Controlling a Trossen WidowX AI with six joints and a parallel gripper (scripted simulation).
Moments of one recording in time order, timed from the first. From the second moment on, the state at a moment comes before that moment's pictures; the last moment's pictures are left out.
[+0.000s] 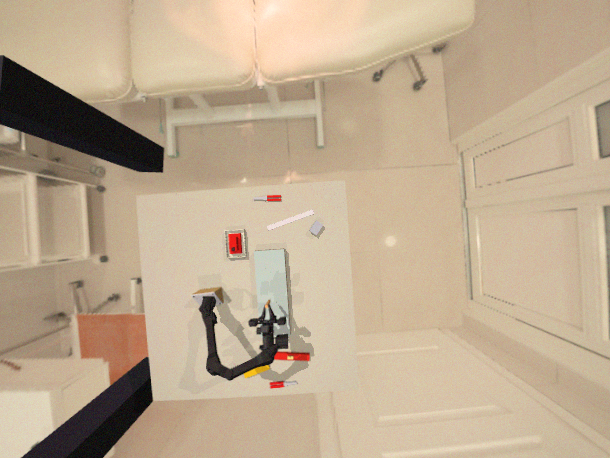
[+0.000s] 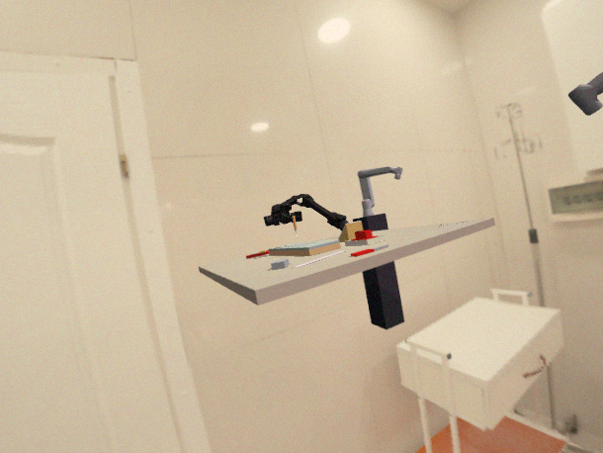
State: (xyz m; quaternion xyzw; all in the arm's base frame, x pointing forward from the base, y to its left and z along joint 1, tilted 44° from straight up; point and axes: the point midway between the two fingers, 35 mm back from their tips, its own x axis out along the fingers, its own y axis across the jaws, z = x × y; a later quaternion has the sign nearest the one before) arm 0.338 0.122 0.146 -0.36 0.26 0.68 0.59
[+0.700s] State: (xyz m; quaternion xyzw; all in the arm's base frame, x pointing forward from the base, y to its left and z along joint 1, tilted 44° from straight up) arm 0.342 0.105 0.128 -0.36 0.26 0.68 0.59
